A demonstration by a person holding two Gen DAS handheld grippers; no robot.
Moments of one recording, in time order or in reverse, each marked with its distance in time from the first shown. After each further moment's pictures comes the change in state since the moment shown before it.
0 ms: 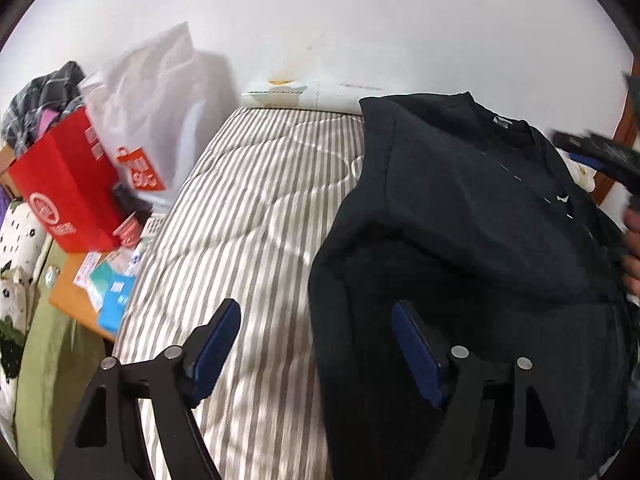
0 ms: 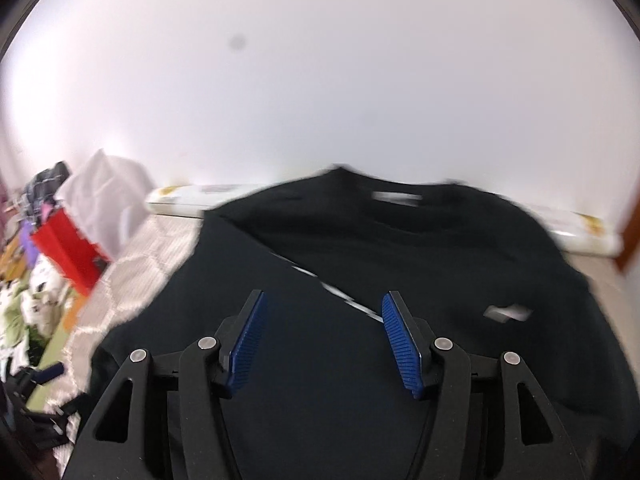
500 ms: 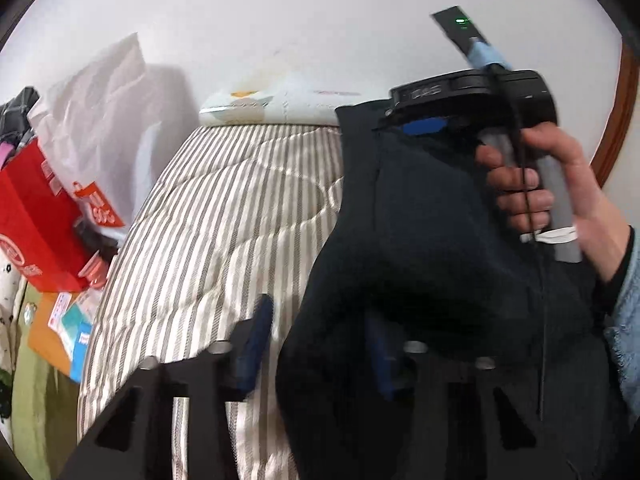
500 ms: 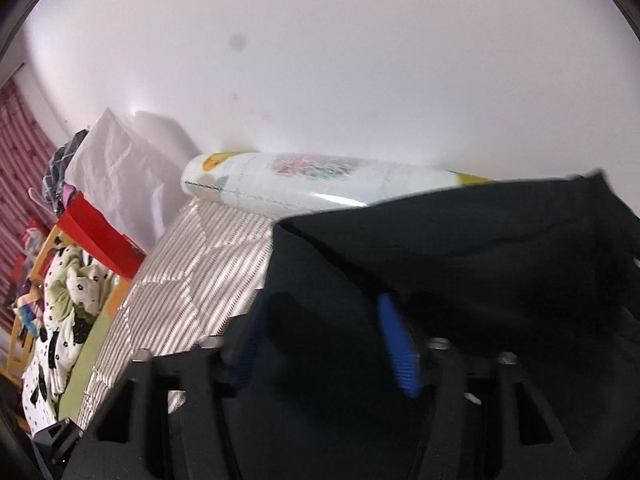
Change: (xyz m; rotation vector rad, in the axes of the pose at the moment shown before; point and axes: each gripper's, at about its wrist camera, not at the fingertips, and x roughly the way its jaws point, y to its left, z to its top) left arm 0.048 -0.017 0.026 0.072 -0.051 -0.061; right arm 0.173 0.088 0.056 -0.079 0.202 0.288
